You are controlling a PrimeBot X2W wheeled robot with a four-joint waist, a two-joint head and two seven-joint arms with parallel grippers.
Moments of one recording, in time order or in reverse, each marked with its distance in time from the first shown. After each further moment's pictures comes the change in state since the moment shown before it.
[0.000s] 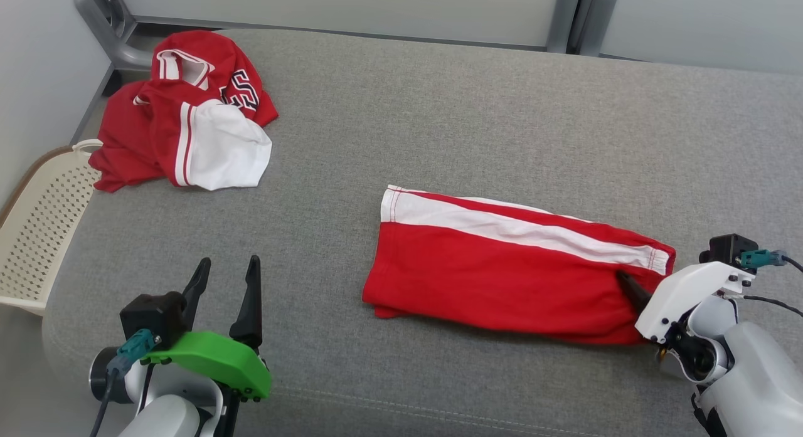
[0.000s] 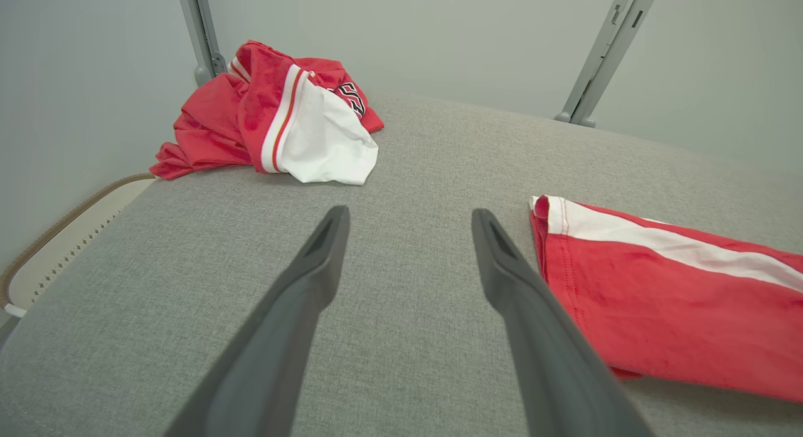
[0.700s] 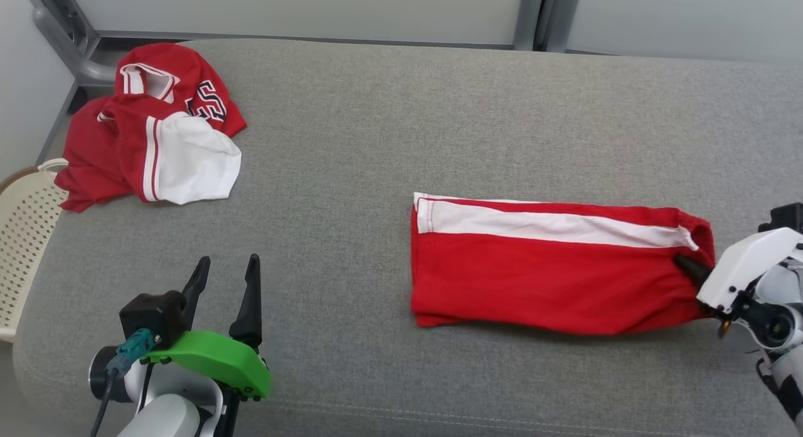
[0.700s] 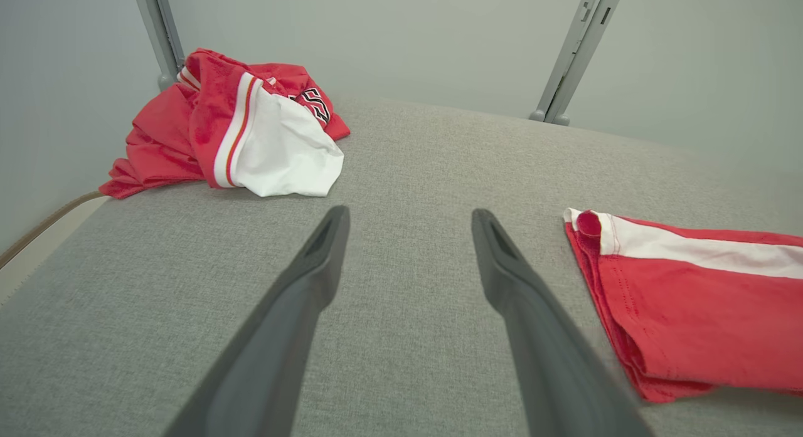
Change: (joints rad) left arm -0.002 0.002 -0.002 0.000 0.000 0.004 -0.004; right arm -0.050 -0.194 0.113 -0.027 0.286 0.000 0.132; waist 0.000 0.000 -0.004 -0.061
